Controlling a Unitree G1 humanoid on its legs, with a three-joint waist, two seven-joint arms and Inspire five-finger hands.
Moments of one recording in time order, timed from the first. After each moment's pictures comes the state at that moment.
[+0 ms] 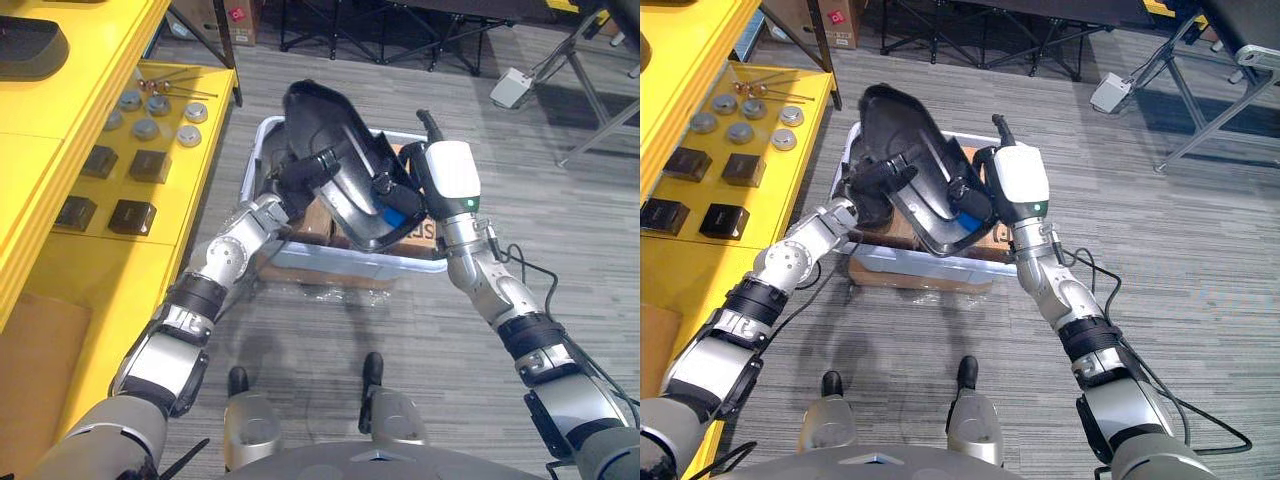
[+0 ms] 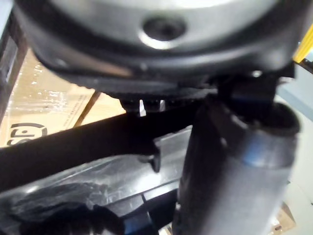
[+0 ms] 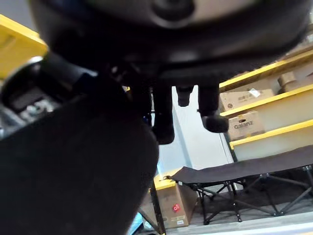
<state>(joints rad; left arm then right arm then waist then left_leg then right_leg) -0.68 0.34 -0.28 0.48 -1.17 0.23 -0.06 -0.50 -0.49 0.31 0.45 -0.78 -0.31 -0.57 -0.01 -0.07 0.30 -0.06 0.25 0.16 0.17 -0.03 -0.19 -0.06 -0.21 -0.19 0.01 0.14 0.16</state>
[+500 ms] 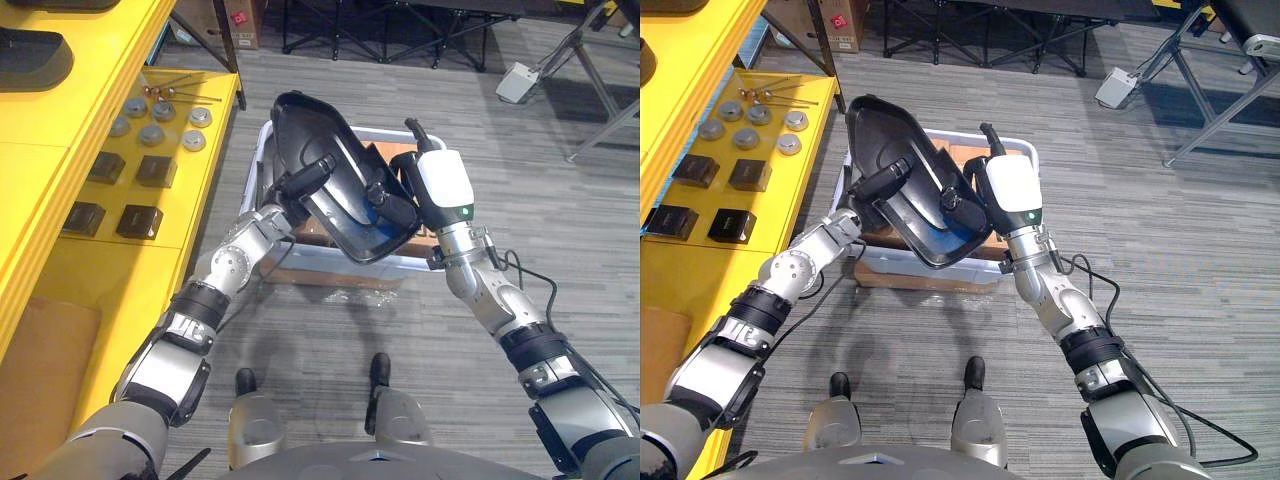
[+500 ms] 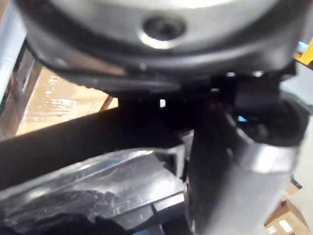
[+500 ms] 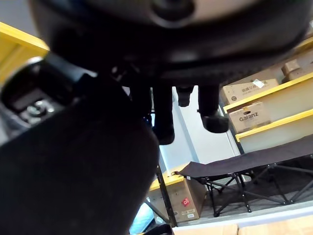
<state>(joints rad) -0.65 0.33 -0.31 0.48 -1.16 0.19 -0.05 -0.43 -0.49 0.31 0.38 -0.77 -0.32 -0.55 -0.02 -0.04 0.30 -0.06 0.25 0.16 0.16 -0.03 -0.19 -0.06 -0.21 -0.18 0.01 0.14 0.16</state>
